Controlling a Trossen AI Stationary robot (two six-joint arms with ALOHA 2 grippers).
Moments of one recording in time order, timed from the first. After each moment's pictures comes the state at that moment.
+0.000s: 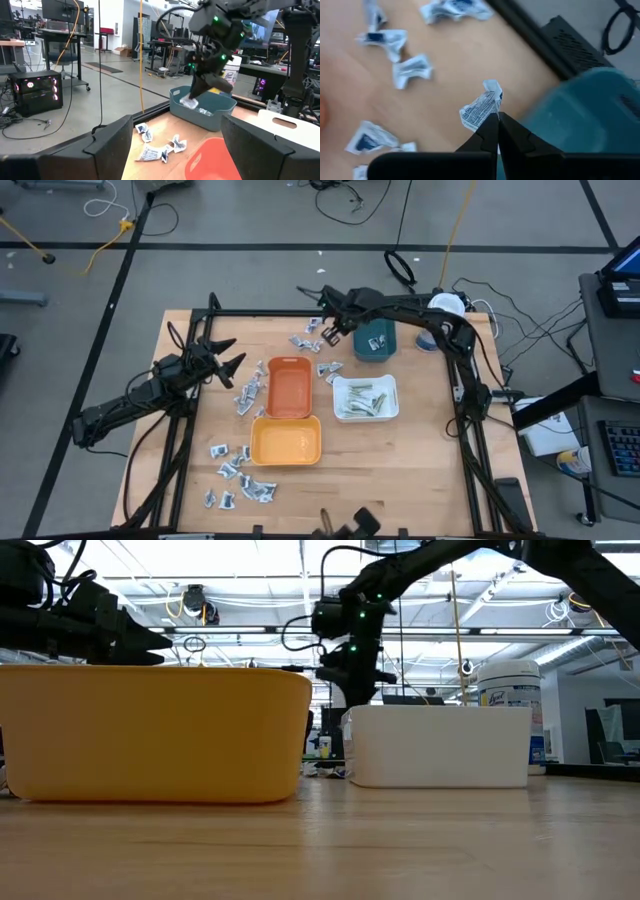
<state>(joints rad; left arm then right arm) 0.44 0.01 0.02 0.06 -0.16 -0.11 -0.49 2.10 1.86 -0.99 0.21 0.28</state>
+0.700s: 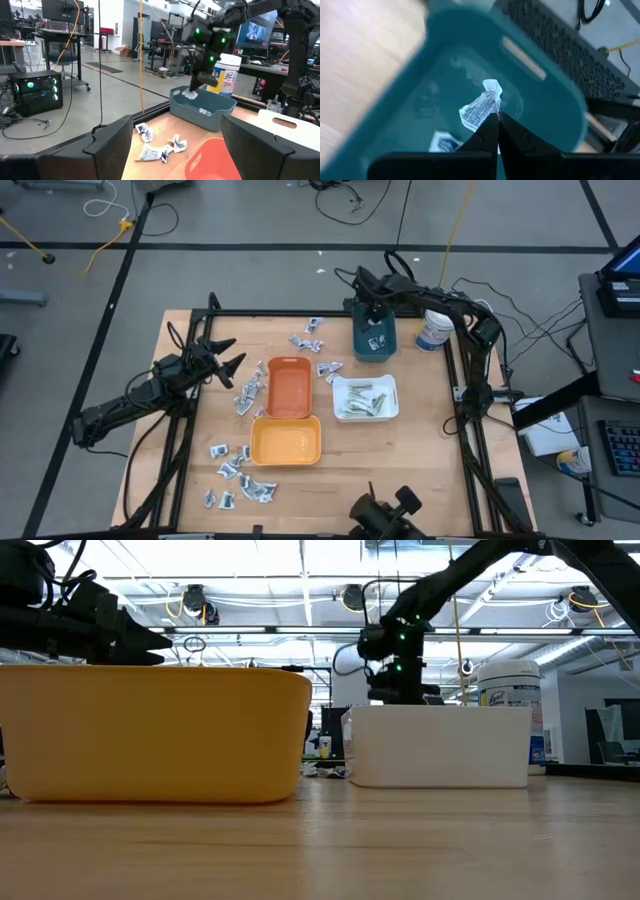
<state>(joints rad) 0.44 0.01 0.02 0.06 -0.16 -0.11 -0.72 1.96 1.58 -0.93 0.21 0.14</state>
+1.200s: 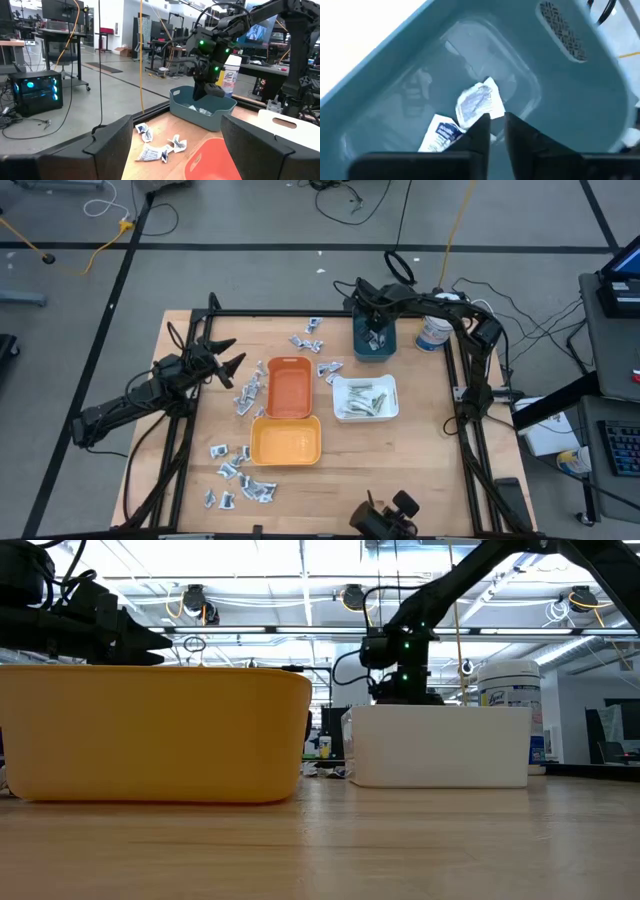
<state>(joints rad) 0.44 0.01 0.02 0.06 -0.16 -0.11 -0.70 1.94 1.47 -0.85 0.21 0.04</state>
